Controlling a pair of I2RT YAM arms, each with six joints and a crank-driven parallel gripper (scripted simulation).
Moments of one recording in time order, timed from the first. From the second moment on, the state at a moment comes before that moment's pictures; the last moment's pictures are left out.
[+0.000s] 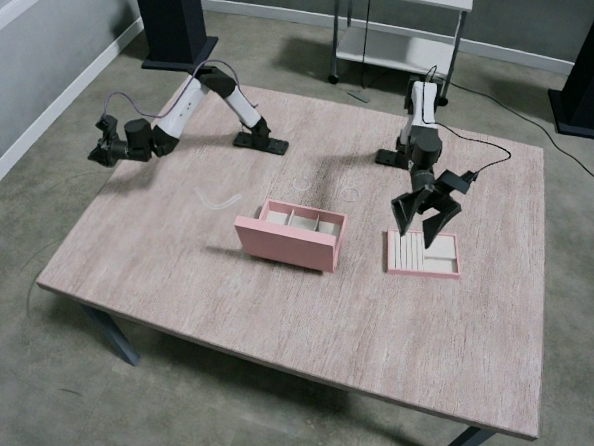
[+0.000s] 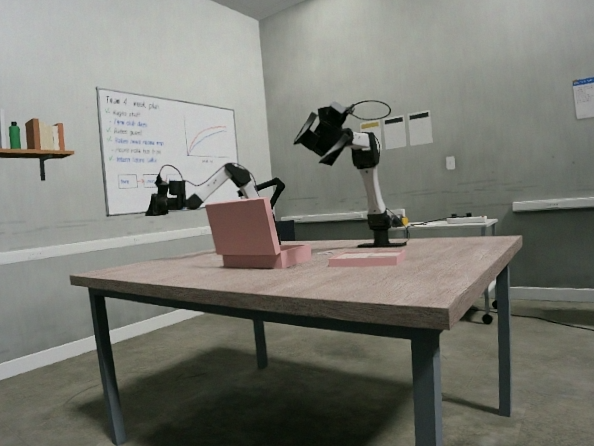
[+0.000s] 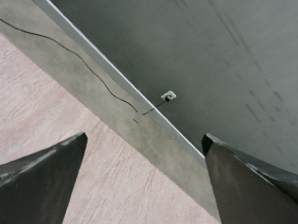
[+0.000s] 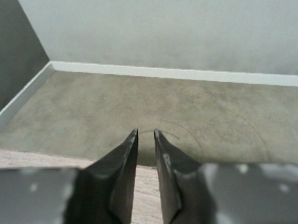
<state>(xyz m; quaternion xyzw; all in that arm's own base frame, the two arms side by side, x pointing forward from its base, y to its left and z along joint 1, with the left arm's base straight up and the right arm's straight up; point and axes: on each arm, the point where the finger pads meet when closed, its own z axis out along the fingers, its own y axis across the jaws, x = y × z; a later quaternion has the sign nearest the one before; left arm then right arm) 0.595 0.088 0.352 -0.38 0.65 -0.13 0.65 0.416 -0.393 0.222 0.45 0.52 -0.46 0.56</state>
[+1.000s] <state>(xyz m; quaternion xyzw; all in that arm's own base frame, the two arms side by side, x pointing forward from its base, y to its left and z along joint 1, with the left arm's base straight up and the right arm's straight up) 0.492 0.036 0.373 -0.20 0.71 -0.07 0.68 0.462 -0.195 0.096 0.31 0.83 -0.21 0.41</state>
